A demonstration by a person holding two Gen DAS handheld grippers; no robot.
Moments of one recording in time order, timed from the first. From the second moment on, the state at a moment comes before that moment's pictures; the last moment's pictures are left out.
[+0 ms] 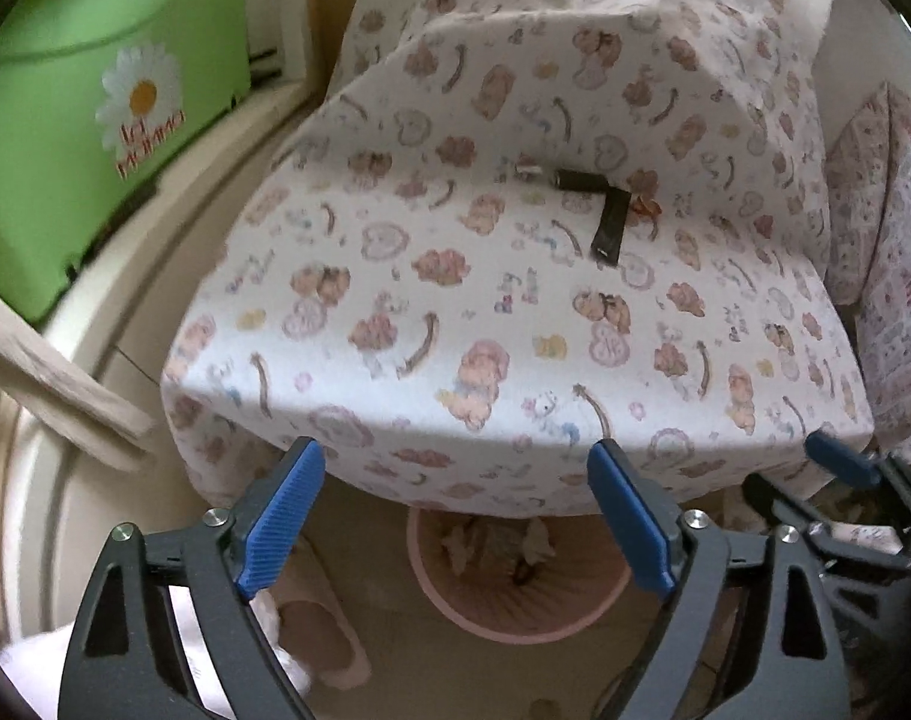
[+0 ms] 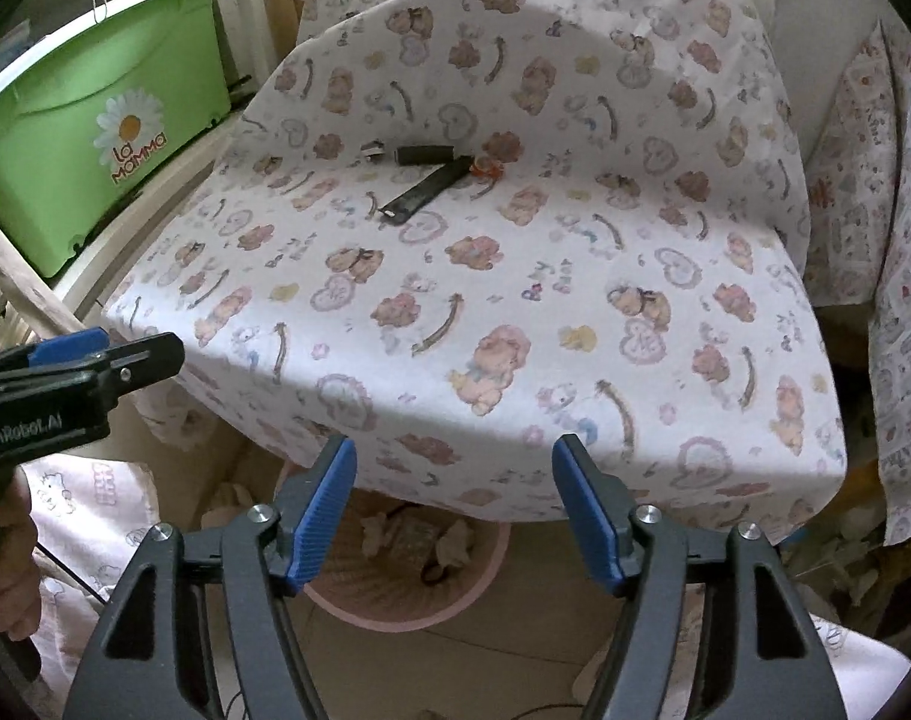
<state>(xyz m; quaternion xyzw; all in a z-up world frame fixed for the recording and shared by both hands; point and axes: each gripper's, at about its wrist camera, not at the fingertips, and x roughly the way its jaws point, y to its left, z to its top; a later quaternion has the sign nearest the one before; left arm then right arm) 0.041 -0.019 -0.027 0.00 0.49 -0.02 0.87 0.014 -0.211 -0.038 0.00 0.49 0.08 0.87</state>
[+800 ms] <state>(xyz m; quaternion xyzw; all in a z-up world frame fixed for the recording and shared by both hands) 0.162 -0.046 0.066 0.04 0.42 -0.06 0.90 0.156 -0.256 0.035 0.04 0.47 0.07 0.88</state>
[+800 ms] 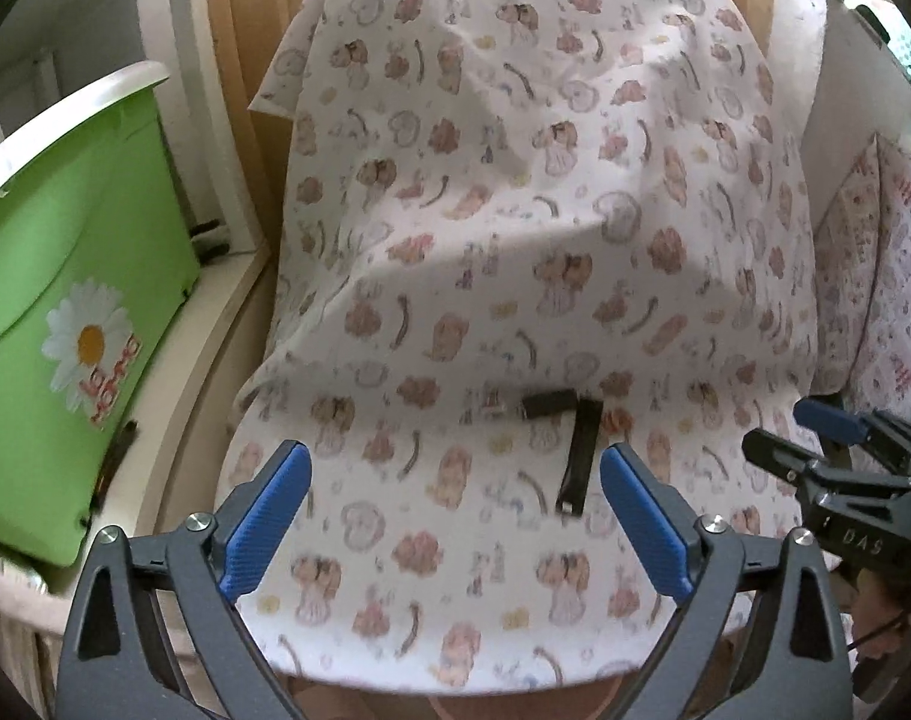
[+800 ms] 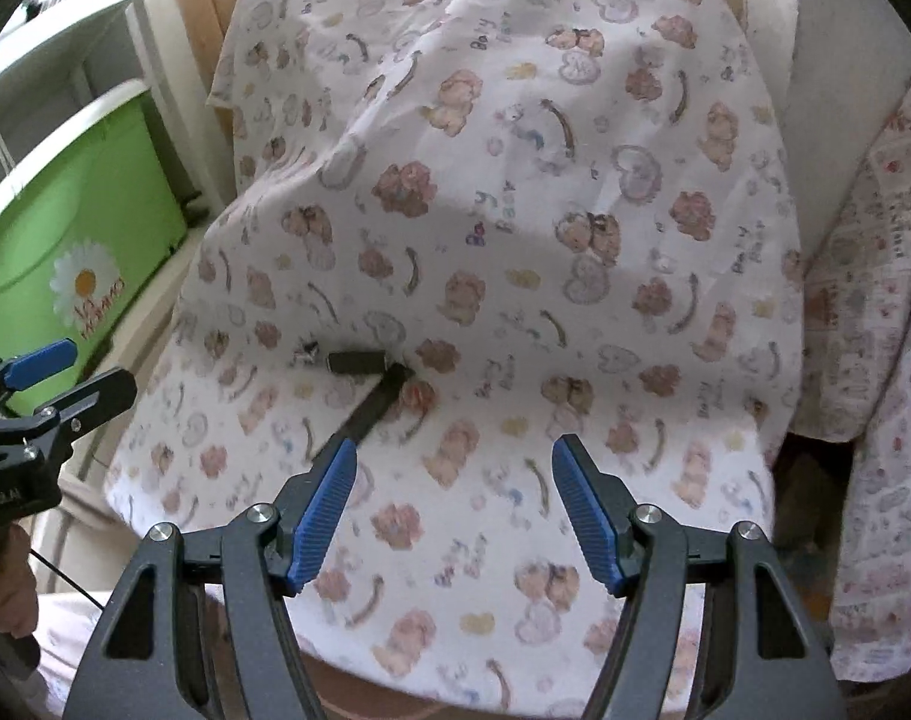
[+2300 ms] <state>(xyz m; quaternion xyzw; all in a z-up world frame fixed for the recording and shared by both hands) 0.240 -0.024 0.014 0.00 0.43 -0.01 0.90 0.265 -0.243 -0.084 0.20 0.56 0.11 0.79</state>
